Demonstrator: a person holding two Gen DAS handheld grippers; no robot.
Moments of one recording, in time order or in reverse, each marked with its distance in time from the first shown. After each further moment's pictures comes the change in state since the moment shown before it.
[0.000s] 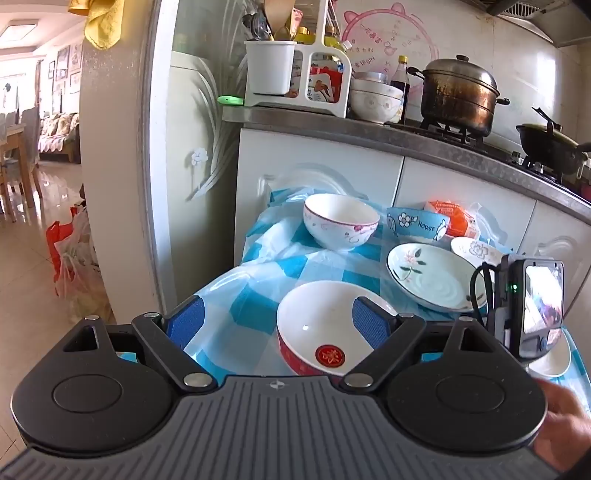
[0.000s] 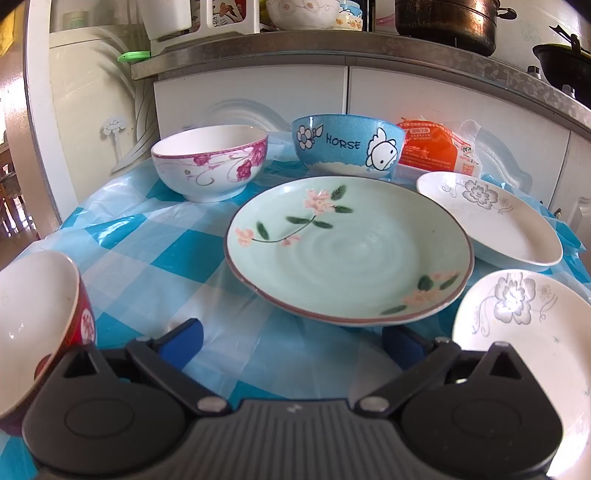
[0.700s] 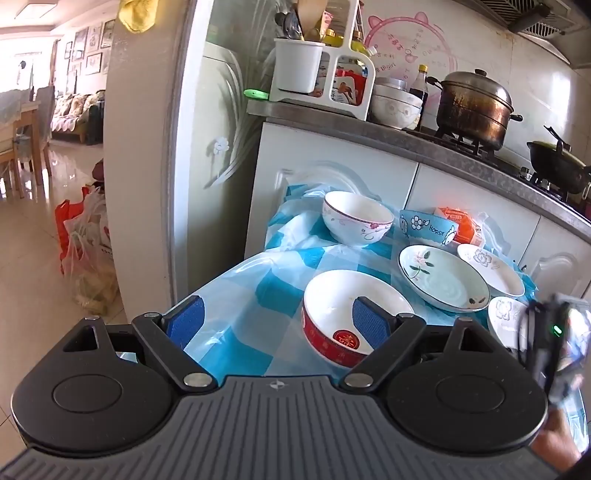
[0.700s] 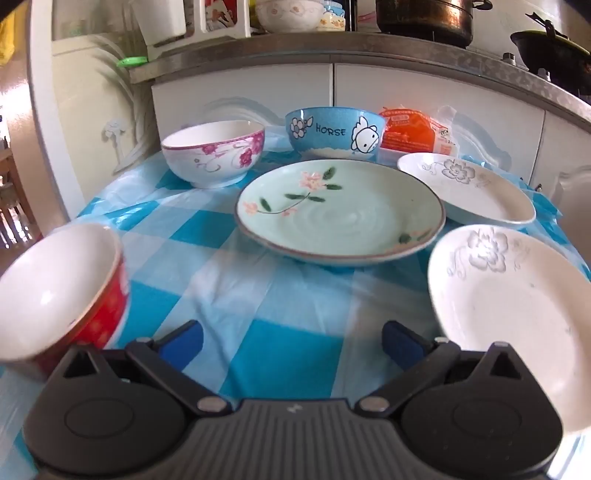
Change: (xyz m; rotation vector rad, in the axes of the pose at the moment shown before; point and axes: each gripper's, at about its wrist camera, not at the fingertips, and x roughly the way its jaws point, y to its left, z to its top) left arm -0.020 0.012 -0.007 -0.064 0.029 0.047; right arm -0.053 0.009 -0.034 0.057 -0.016 -0.009
